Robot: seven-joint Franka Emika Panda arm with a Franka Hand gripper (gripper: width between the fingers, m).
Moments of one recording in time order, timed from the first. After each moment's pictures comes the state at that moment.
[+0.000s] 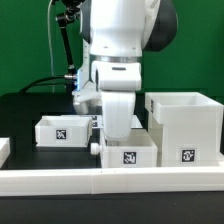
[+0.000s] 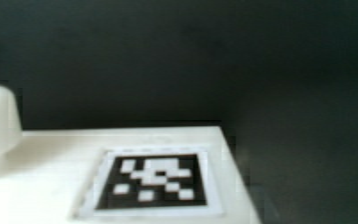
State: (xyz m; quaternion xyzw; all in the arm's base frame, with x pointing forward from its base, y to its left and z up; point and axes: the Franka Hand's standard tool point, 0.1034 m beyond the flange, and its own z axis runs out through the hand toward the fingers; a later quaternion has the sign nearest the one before) arm 0.539 -0.018 0.021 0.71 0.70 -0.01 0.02
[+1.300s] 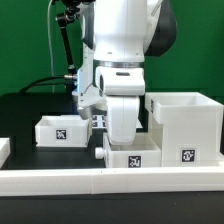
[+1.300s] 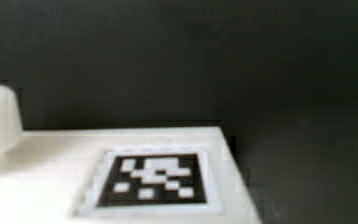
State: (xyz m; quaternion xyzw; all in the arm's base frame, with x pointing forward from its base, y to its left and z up) arm 0.533 -0.004 0.009 0.70 0.71 -0.01 0.02
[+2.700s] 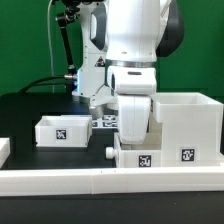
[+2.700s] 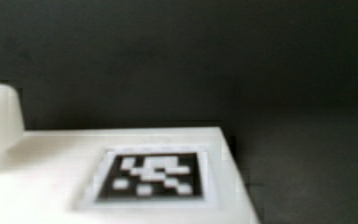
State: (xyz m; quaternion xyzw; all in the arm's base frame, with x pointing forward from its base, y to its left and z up) arm 0.535 0.011 0.010 0.72 0.70 -0.01 0.02
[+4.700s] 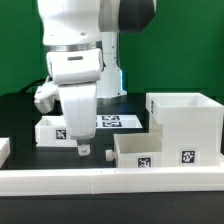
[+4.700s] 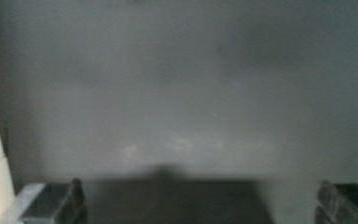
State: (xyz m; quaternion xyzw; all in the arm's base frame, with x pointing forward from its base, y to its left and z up) arm 0.577 -0.068 0.036 0.69 0.72 0.02 -0.05
